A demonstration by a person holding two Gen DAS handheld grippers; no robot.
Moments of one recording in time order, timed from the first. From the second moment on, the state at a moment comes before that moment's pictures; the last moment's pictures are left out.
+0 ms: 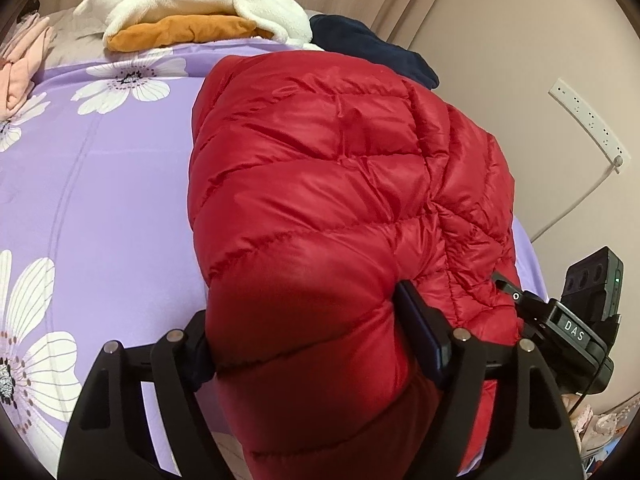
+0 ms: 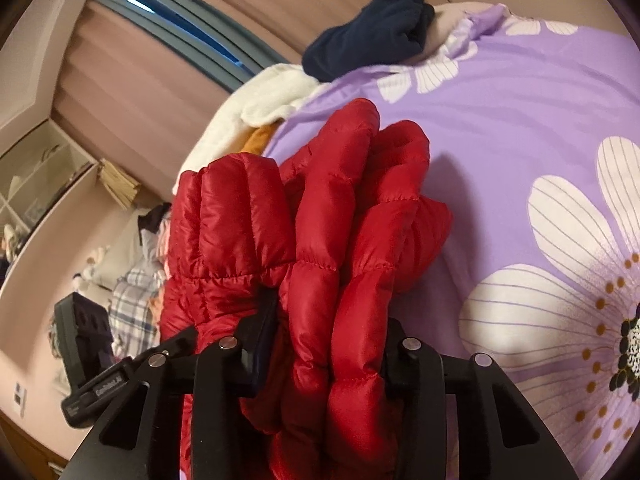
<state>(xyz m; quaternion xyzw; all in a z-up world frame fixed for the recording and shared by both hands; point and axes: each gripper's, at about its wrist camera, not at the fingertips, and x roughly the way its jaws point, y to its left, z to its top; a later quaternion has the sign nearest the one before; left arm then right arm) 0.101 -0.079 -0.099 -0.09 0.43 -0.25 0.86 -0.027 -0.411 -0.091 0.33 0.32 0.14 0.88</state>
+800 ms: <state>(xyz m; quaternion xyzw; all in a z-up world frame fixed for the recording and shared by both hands) 0.072 -0.055 -0.074 -0.10 0.40 -0.24 0.88 -0.029 -0.402 -0.068 0.30 0.29 0.18 0.89</state>
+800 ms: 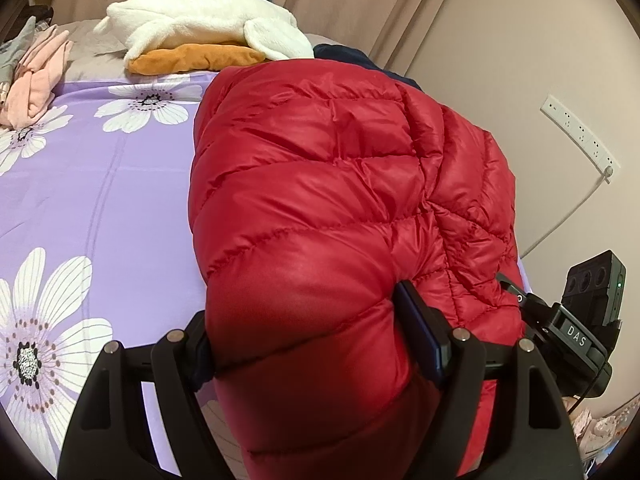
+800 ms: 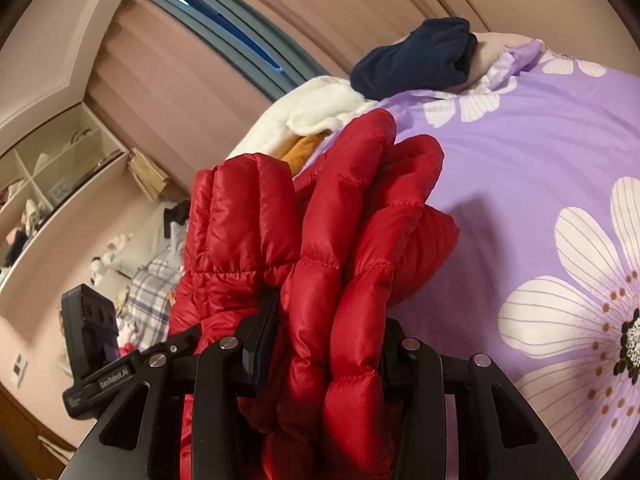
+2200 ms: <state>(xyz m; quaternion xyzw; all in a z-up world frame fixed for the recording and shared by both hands) 0.033 -0.001 -0.050 -0.13 0.36 -0.19 0.90 0.001 -0.347 -0.043 0.24 0.29 0.26 0.89</state>
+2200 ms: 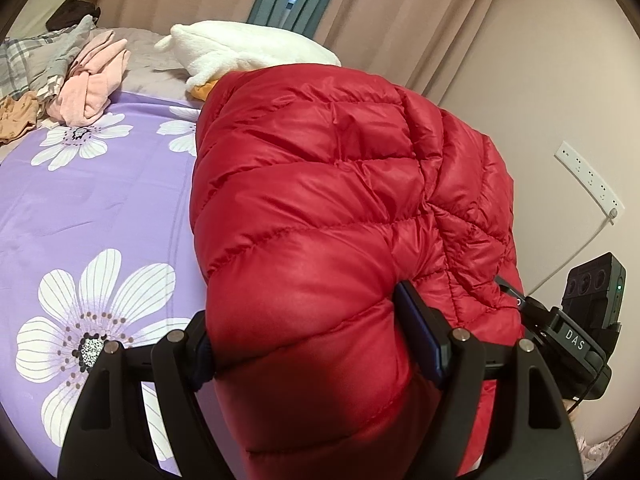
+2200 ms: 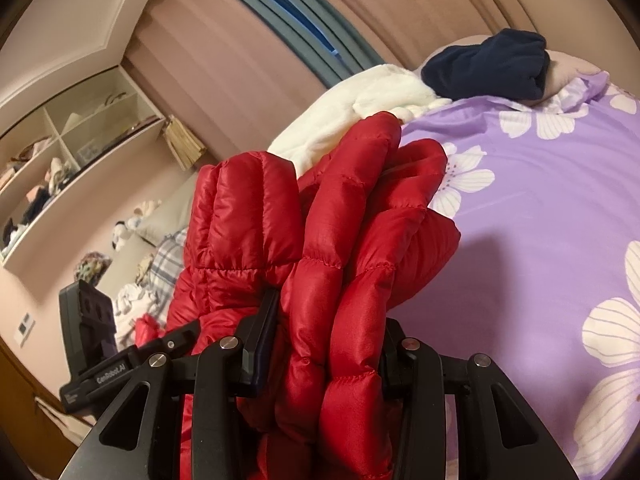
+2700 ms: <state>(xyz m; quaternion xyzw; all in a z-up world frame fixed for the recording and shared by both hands) 0.023 0.004 -0.047 -0.14 0.36 -0.18 0.91 0.018 -0.332 -0.042 0.23 0.29 0.27 0.89</state>
